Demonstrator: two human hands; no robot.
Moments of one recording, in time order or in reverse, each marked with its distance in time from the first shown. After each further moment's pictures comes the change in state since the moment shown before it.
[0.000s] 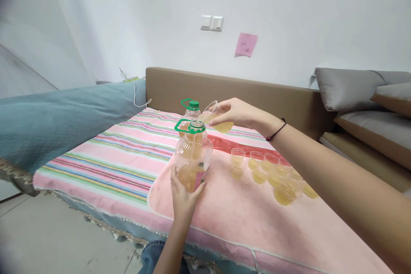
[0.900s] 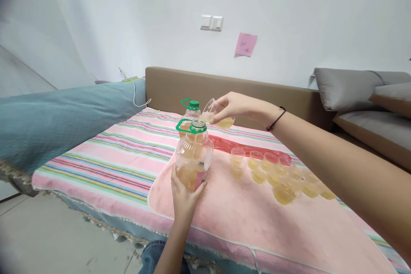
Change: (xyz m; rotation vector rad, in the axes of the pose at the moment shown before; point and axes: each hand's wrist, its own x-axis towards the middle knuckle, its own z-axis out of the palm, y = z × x) left_hand 0.000 0.000 -0.001 -0.007 -0.023 -0.001; right_hand 0.022 0.001 -0.019 -0.249 -0.038 0.001
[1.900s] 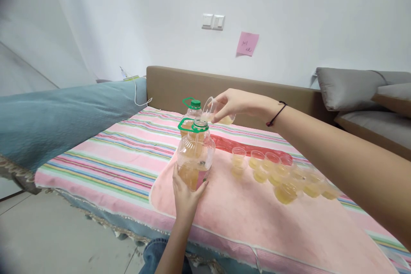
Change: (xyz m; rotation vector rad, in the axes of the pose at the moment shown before) left_hand -0.001 -0.001 0.000 0.021 0.000 0.002; right_hand 0.005 -0.008 -0.004 -0.082 -0.082 -0.018
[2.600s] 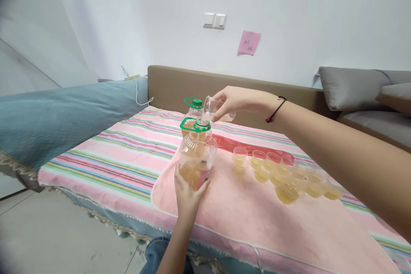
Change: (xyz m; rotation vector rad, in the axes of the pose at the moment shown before) left_hand 0.000 -0.004 0.000 0.023 -0.001 0.031; right_hand 0.005 -0.012 0.000 -0.018 -0.016 0.010
